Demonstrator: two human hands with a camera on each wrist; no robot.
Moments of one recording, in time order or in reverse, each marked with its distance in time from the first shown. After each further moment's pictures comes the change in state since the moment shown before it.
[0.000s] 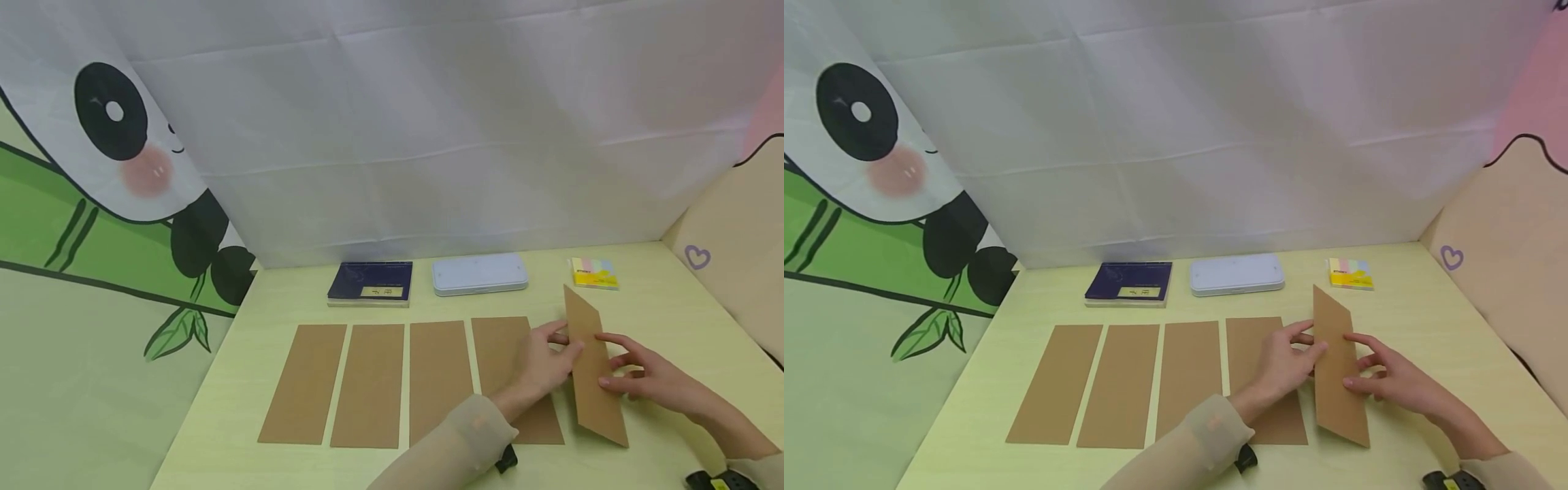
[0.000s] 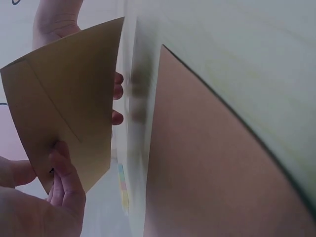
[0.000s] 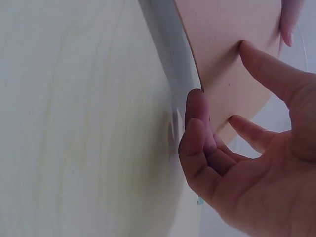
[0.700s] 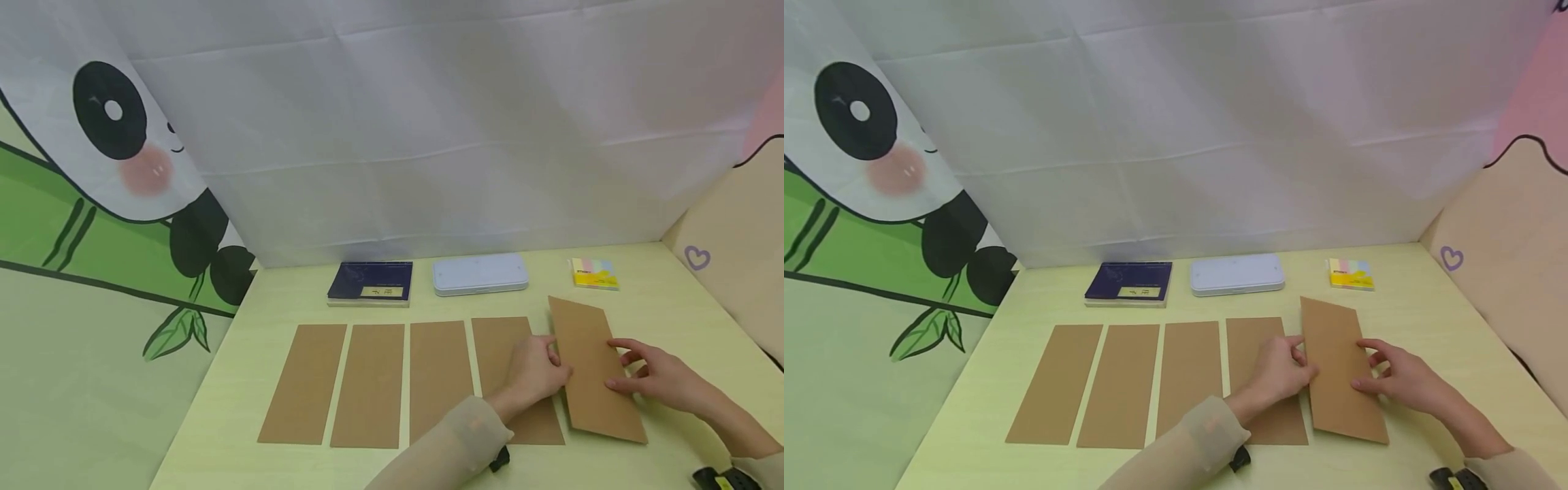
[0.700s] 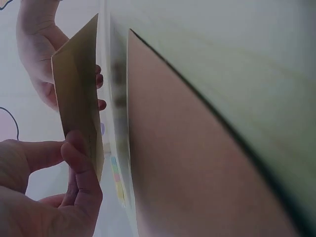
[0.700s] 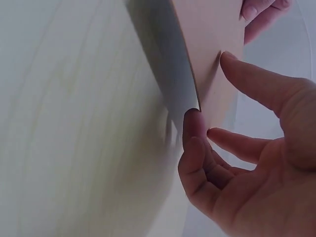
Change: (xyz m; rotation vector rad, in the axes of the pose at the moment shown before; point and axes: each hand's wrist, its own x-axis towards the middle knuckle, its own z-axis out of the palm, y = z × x) left_hand -0.002 -0.010 -0.007 0.401 -0.040 0.016; right_hand -0.001 0.002 -0.003 -0.286 0.113 -0.042
